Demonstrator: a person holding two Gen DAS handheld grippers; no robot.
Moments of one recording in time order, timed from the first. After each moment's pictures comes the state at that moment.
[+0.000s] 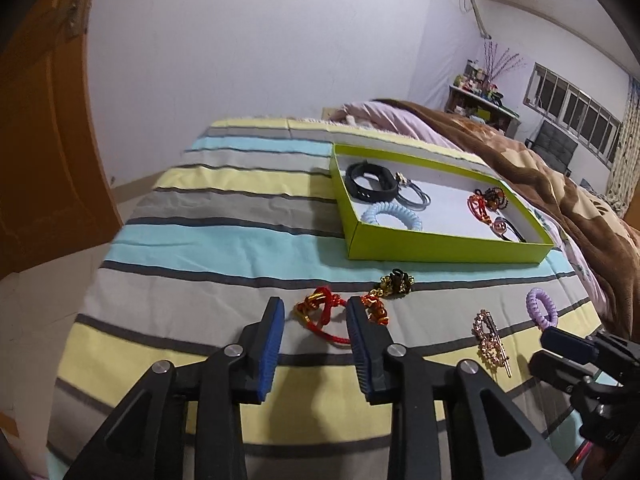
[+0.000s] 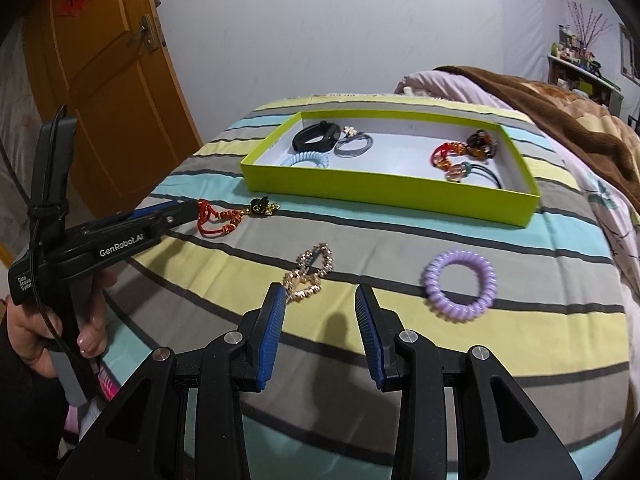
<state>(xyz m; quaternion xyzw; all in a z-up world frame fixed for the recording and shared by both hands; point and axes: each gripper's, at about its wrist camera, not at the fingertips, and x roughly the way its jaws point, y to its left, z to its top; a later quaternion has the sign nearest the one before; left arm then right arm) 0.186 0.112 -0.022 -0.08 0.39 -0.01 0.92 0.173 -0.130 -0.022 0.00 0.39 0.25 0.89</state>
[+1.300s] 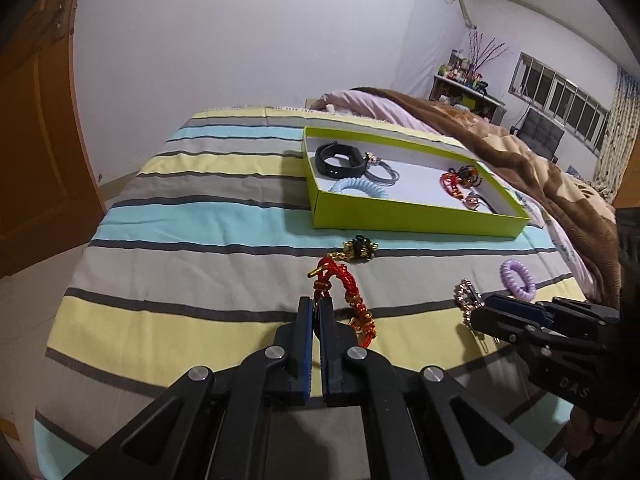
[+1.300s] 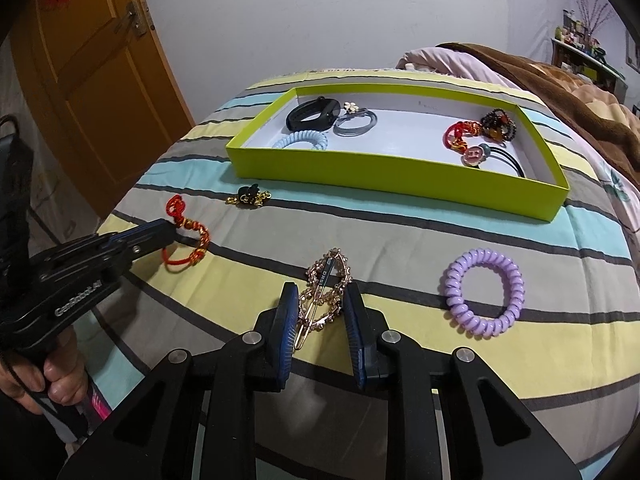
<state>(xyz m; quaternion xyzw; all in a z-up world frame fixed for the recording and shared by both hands) 0.156 0.090 -0.021 -0.07 0.38 -0.04 0.92 0.190 -0.125 -0.032 0.00 0.42 0.24 0.87</state>
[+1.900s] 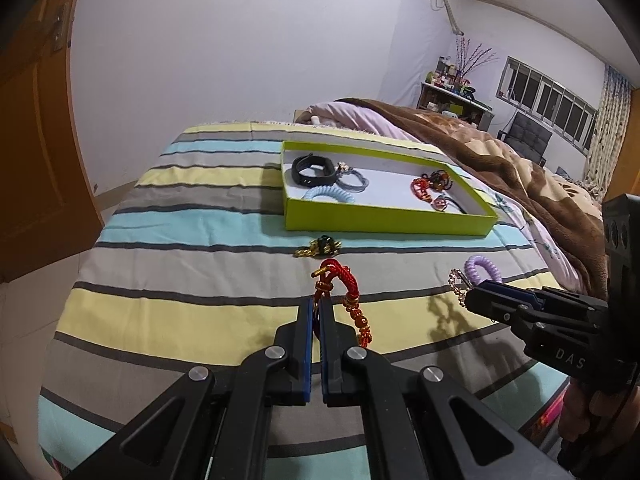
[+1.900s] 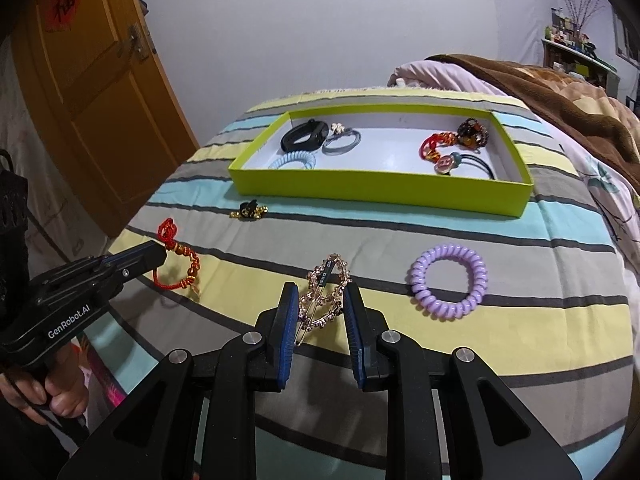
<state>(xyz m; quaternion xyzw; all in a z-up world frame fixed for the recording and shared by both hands) 0.129 0.072 0.000 -0.06 0.37 -0.05 0.93 0.173 -0.152 -0.014 0.03 0.40 0.25 0.88</state>
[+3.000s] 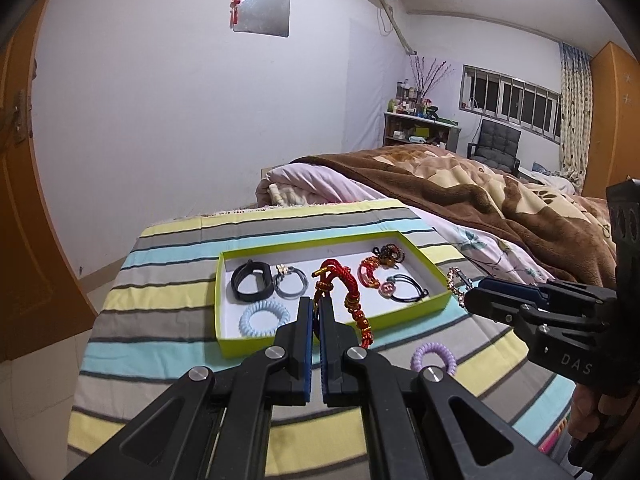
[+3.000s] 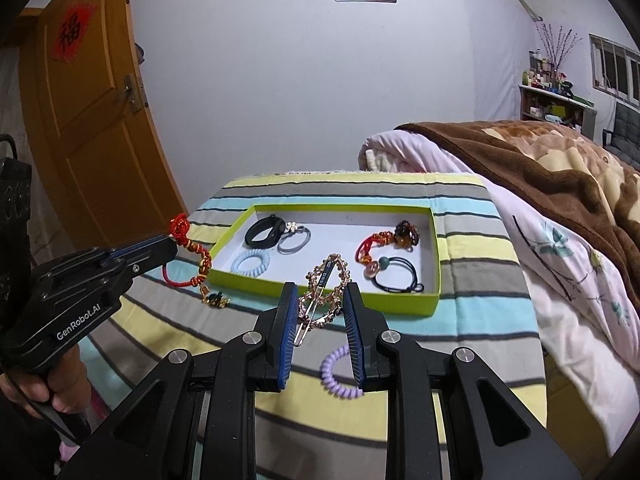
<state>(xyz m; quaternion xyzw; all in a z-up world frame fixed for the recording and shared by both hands) 0.174 0.010 0.072 0.01 0.28 -0.09 0.96 0.199 -0.201 0.049 0.02 0.31 0.22 0.93</state>
